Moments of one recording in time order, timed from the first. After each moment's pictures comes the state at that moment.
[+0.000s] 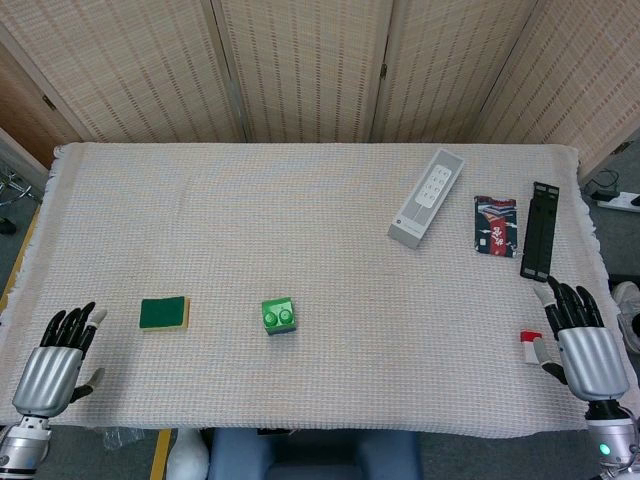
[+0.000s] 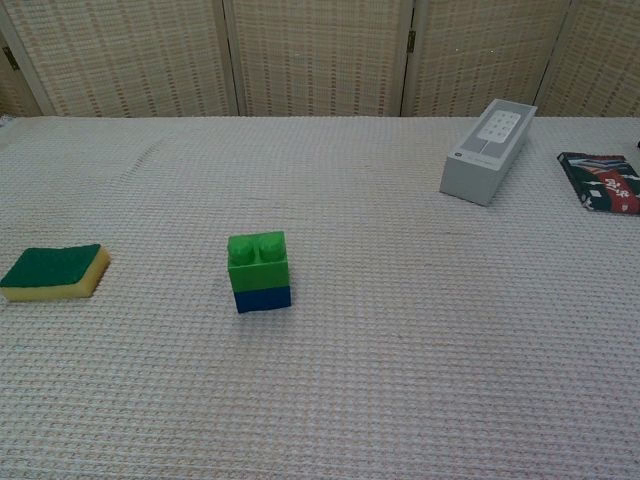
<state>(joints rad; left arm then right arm) -0.12 -1.17 0.01 -1.61 1.55 1.43 0.22 0.07 -1.13 0.04 -1.62 -1.55 1.50 -0.14</state>
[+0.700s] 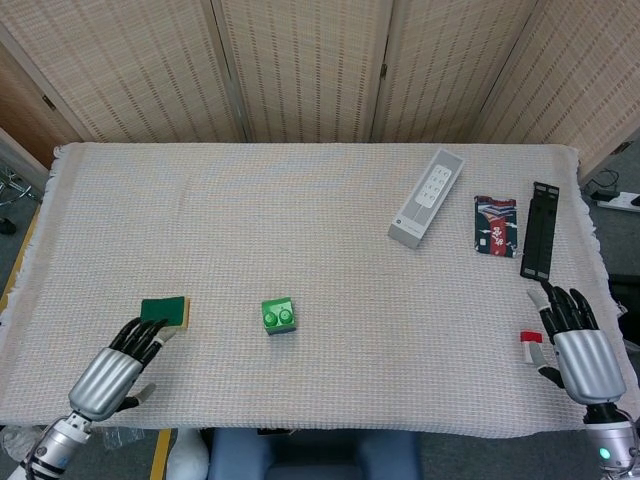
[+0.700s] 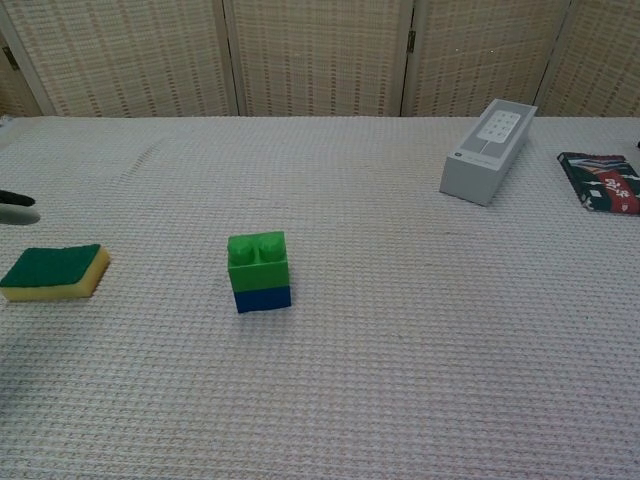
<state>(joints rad) -0.27 -1.15 0.09 -1.65 1.81 1.28 0.11 0.07 -1.12 0.02 -1.64 -1.58 1.49 -0.12</state>
